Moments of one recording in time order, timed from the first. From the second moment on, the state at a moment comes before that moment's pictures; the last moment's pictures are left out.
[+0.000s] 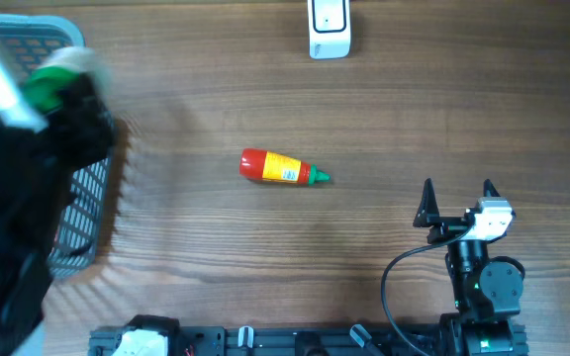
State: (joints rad) left arm -0.18 1.15 1.85 -1.19 -0.24 -0.42; right arm 0.05 0.05 0.01 0.01 0.06 0.04
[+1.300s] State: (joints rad) left arm -0.49 1.98 1.84 -1.08 -0.23 -1.17; right arm 0.05 0.05 0.01 0.01 0.06 0.04
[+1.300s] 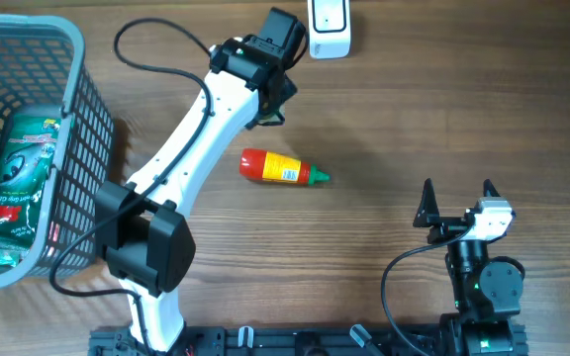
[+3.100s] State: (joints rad) left arm -0.49 2.14 1.85 -1.15 -0.40 -1.68; right arm 0.05 0.05 0.01 0.01 0.06 0.04
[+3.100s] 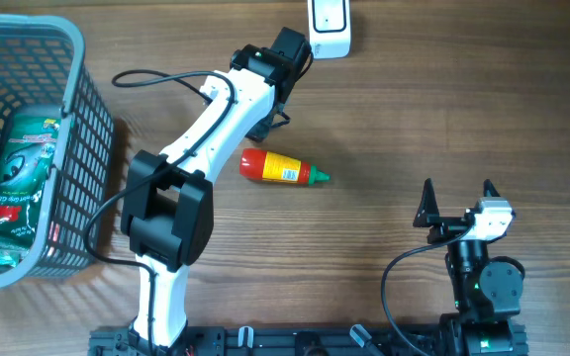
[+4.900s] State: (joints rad) left arm 0.25 1.43 1.88 -1.23 -0.62 0.00; right arm 0.05 0.05 0.01 0.01 0.06 0.04
